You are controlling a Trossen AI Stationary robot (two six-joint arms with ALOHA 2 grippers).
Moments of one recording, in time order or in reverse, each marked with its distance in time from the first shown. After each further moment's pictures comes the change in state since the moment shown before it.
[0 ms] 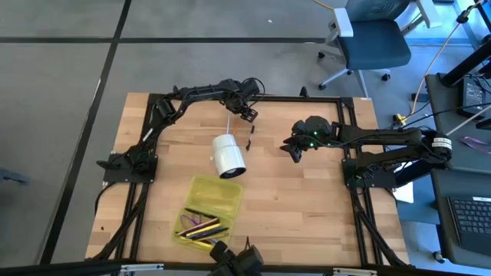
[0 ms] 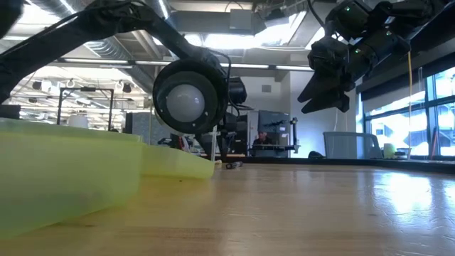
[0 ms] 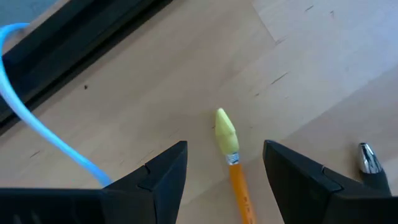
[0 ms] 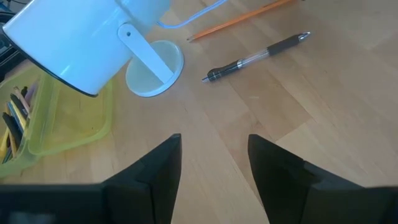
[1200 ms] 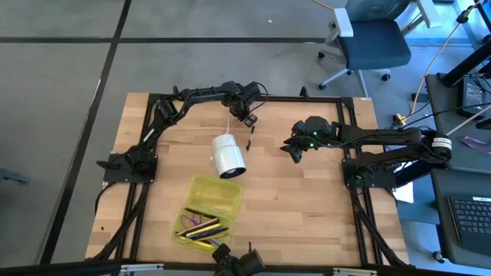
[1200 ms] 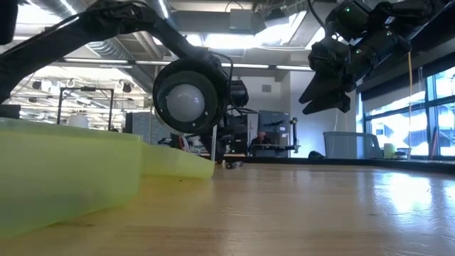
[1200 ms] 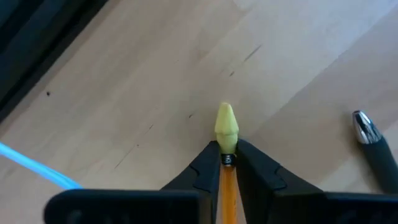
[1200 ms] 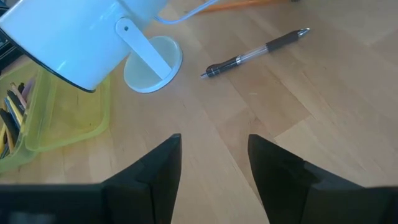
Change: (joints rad) left arm -0.019 0.020 0.001 -0.027 0.030 0.120; right arm 0.000 0.001 0.000 -0.014 -0.001 -0.007
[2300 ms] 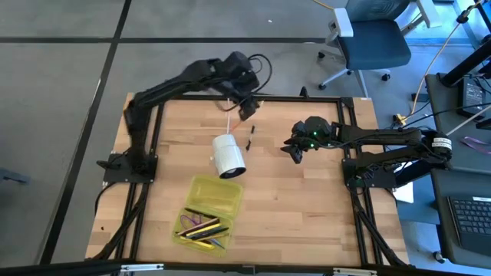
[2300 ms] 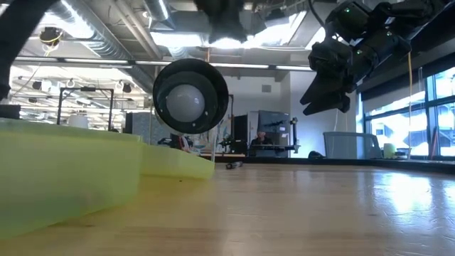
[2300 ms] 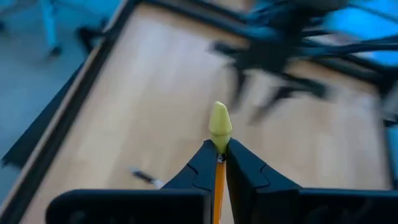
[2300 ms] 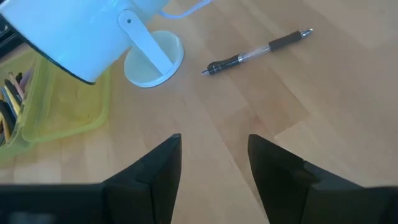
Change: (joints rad) left arm -0.145 -0.444 0.244 -0.135 0.294 0.243; right arm 0.000 0.000 0.000 -0.009 -0.008 -0.040
